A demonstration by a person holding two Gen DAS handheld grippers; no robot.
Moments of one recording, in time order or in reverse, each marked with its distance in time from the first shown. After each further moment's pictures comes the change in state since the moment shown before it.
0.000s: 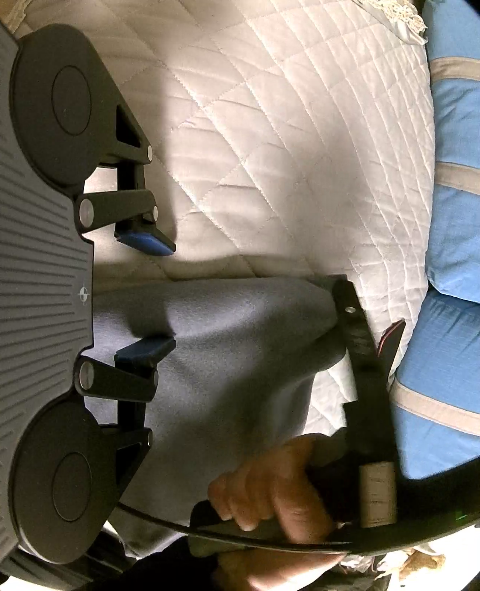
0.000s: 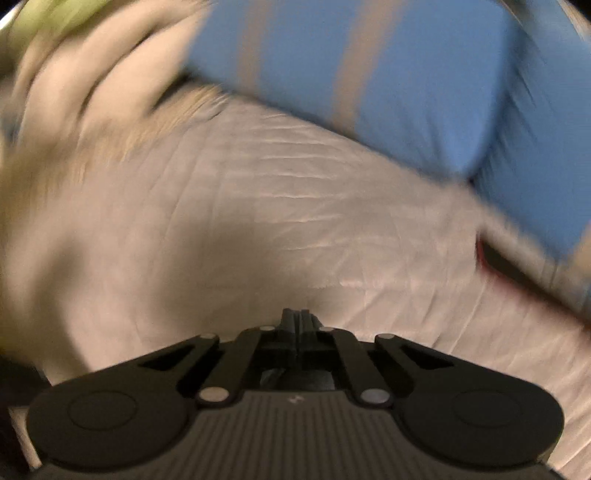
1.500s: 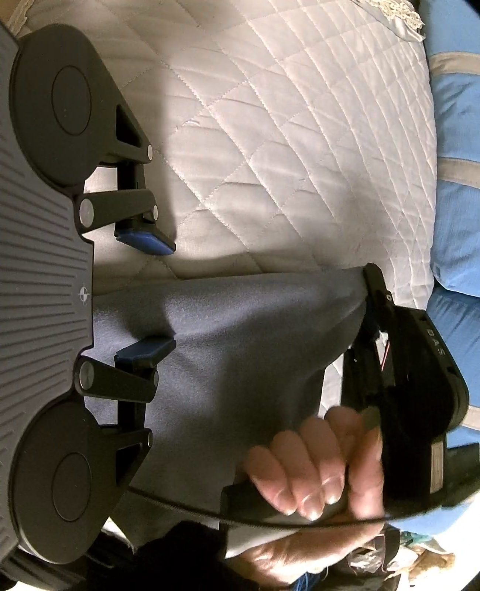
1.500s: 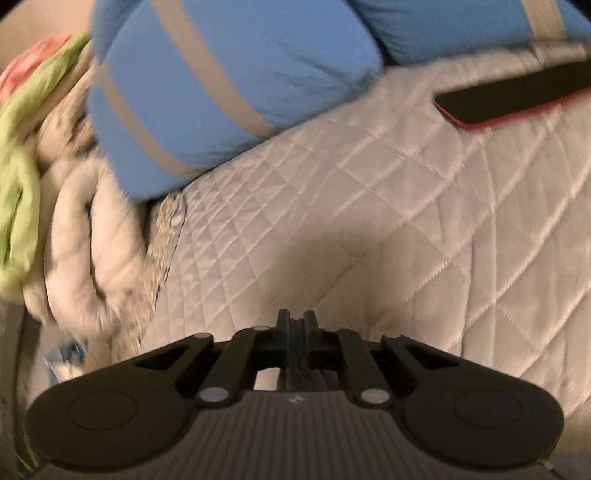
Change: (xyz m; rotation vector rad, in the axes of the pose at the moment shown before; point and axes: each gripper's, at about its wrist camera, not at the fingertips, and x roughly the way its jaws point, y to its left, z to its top) left arm 0.006 -0.005 0.004 0.014 0.020 0.012; right arm 0.033 -0.070 -0.006 0.683 -0.008 0.259
